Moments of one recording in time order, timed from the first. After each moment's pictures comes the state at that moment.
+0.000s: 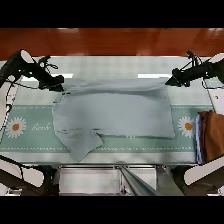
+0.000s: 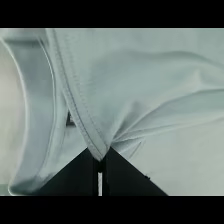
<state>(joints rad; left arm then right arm) 0.09 -1.78 1.53 1.25 -1.32 -1.51 -0.28 -1.85 1.59 -0.94 1.32 1.30</state>
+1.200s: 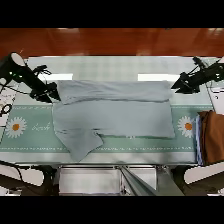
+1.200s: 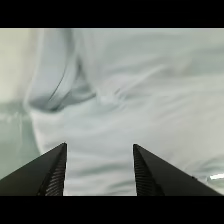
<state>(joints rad) 0.16 -1.69 1.46 1.28 -1.56 -1.52 -0.35 -1.75 1.55 -1.02 1.50 1.42</state>
